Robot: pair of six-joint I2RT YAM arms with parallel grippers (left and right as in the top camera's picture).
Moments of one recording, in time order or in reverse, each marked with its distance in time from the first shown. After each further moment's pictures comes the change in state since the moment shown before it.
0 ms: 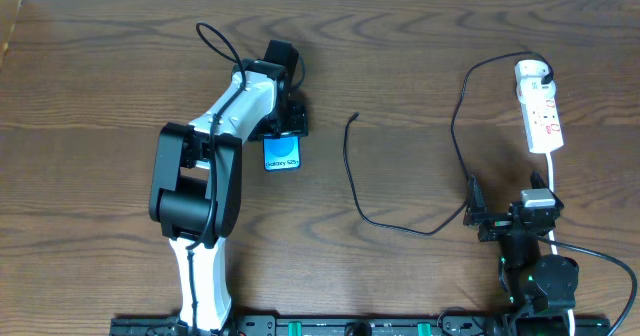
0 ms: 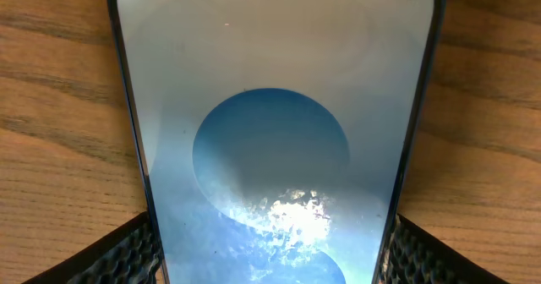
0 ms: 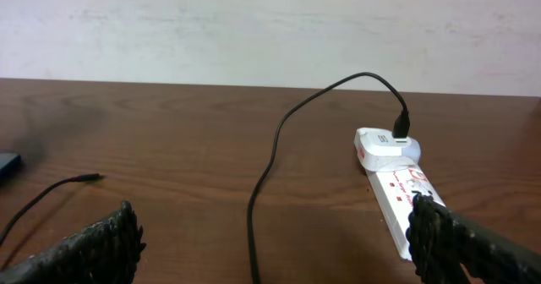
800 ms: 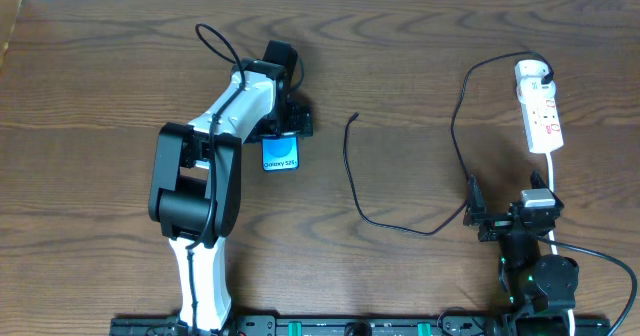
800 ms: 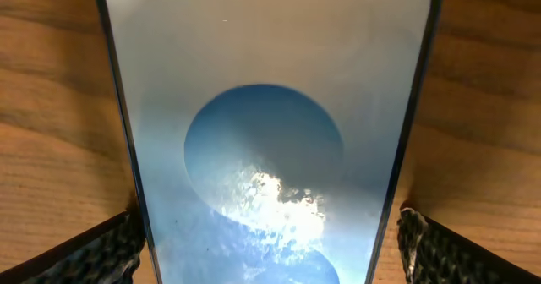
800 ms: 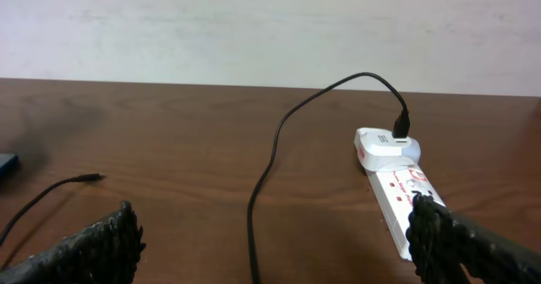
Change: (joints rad) left arm 0.002 0.001 0.000 -0.005 0.006 -0.002; right arm 0.000 0.000 0.000 0.000 0.000 0.000
